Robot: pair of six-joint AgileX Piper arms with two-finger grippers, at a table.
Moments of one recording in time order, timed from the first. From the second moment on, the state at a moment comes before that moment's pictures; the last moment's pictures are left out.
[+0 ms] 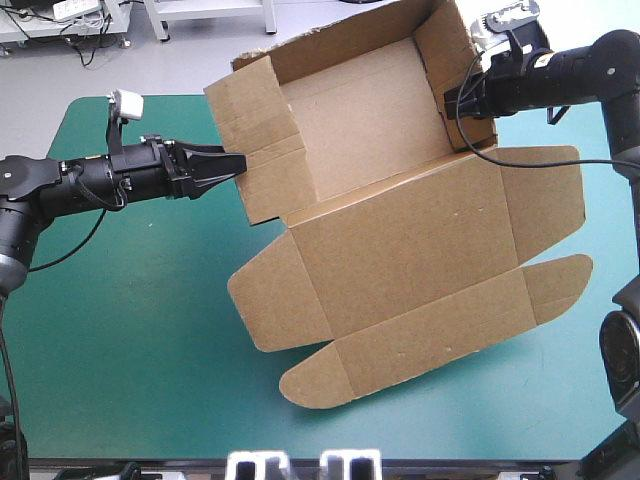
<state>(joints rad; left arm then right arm) 0.11 1.36 -1.26 -1.38 1.21 0.97 0.03 1.71 -2.02 0.56 1.17 -0.52</state>
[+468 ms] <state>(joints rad) 0.09 1.36 -1.29 -1.36 1.18 0.96 0.15 1.71 -2.02 0.45 1.09 -0.46</state>
